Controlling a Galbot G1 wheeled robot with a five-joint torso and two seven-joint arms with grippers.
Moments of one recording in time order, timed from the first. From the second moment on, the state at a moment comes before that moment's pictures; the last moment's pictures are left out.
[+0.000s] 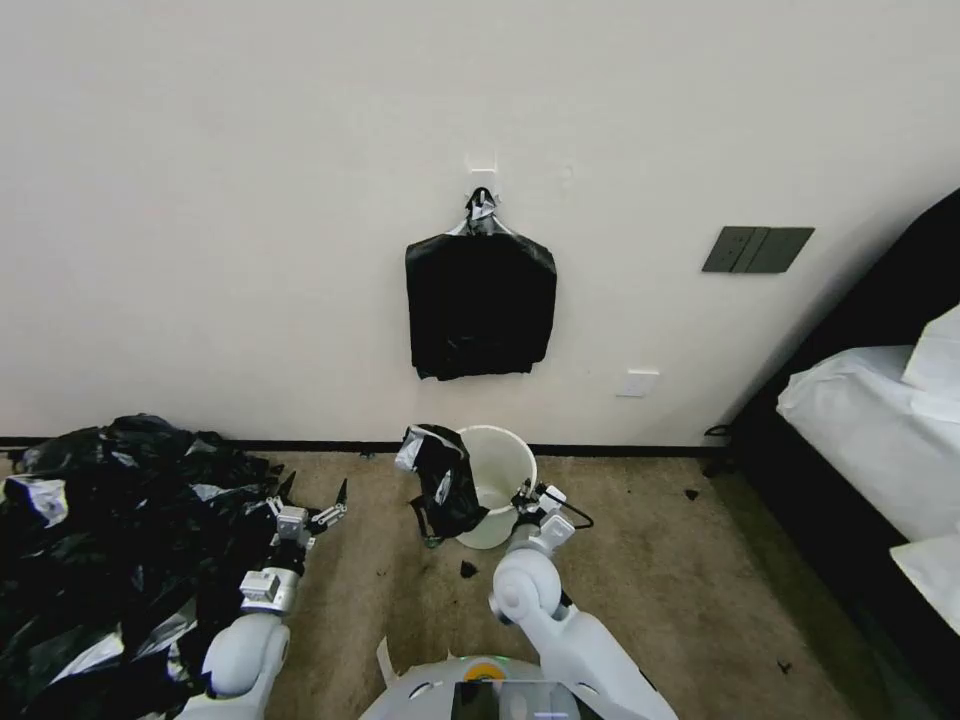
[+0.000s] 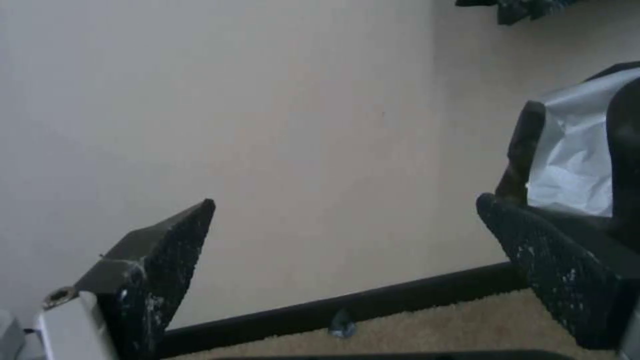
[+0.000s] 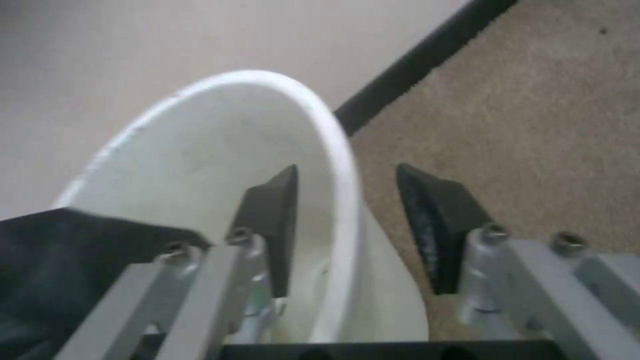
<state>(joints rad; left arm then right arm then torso) 1.60 -1.27 -0.71 -1.80 -0.16 -0.34 0.10 -1.20 1.38 -0.09 1.90 0.76 0.06 1.05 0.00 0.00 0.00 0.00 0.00</state>
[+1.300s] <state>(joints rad) 1.60 -1.28 -0.69 -1.80 -0.13 -0.34 0.09 -0.82 1.16 -0.30 1.90 0.79 -0.51 0.57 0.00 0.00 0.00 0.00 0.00</state>
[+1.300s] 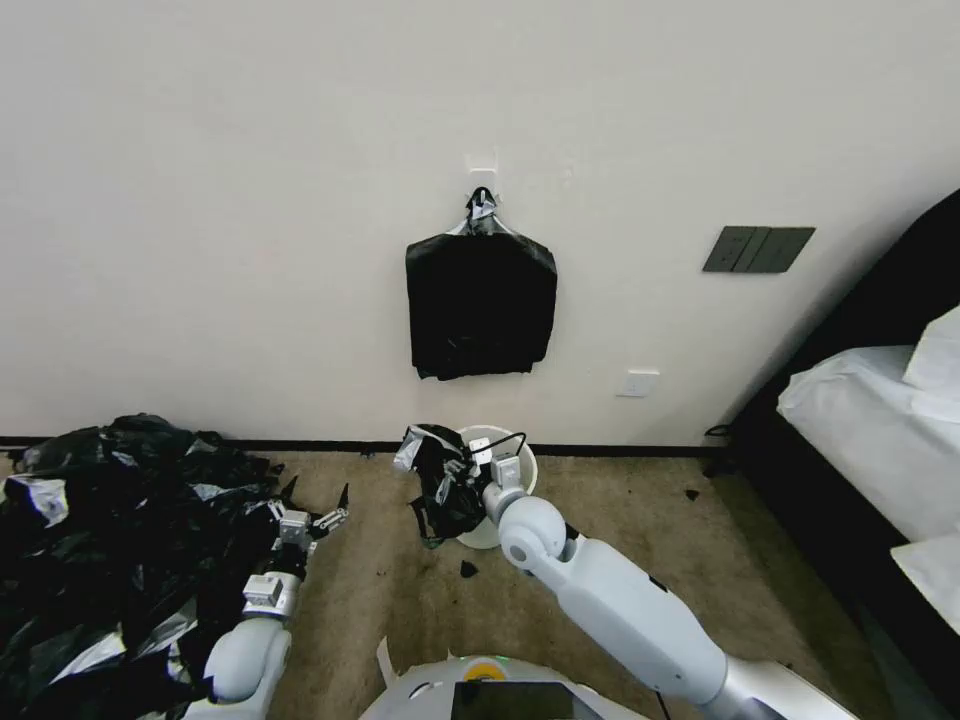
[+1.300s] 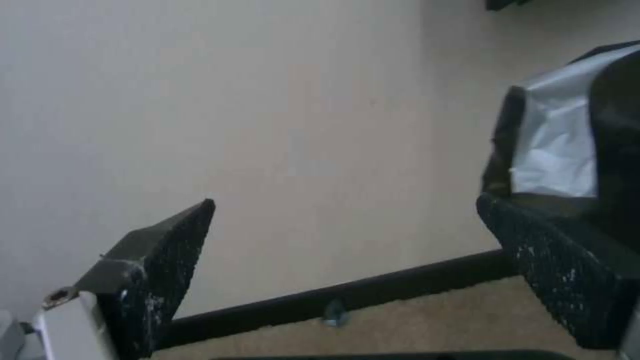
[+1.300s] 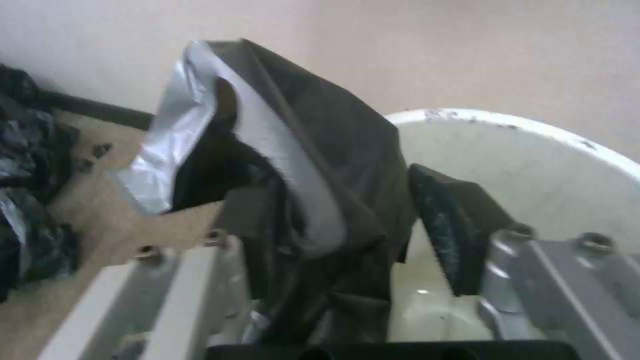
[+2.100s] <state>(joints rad) 1.39 -1.23 -0.42 -1.98 -0.83 0.35 -0.07 -0.87 1.12 -0.22 1.88 0.63 -0.52 0.42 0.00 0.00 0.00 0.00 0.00</state>
